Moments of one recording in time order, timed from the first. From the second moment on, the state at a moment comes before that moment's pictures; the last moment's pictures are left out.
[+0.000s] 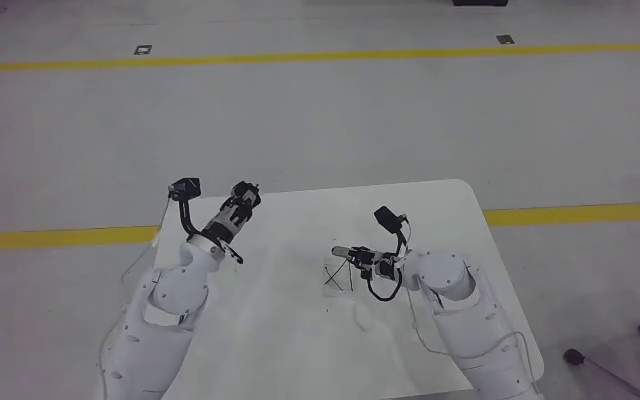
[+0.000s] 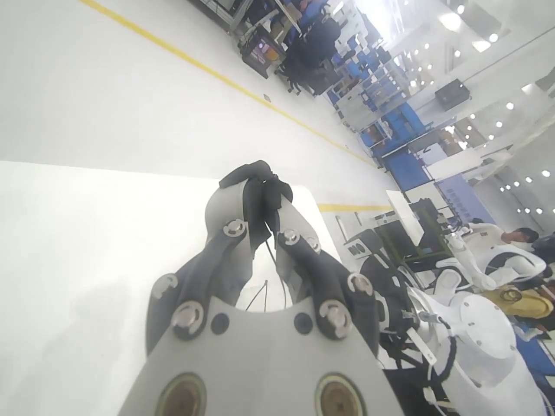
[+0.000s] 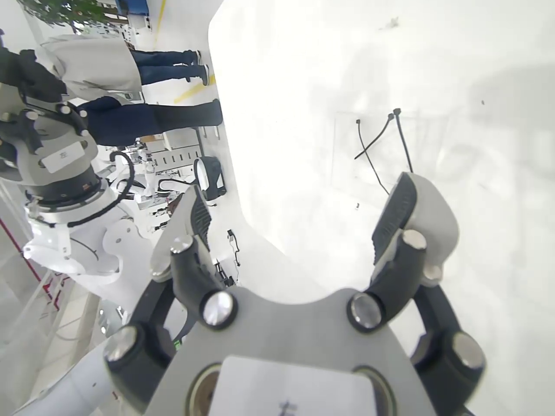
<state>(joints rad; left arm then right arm) 1.39 -1.23 -1.34 -1.75 0.41 -0.01 -0.27 -1.39 -1.29 1.33 -1.71 -0.41 0.34 1.02</state>
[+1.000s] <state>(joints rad) 1.43 -1.22 -1.41 -1.76 0.30 -0.04 -0.30 -1.38 -1.43 1.38 -1.78 -0.99 0.34 1.28</state>
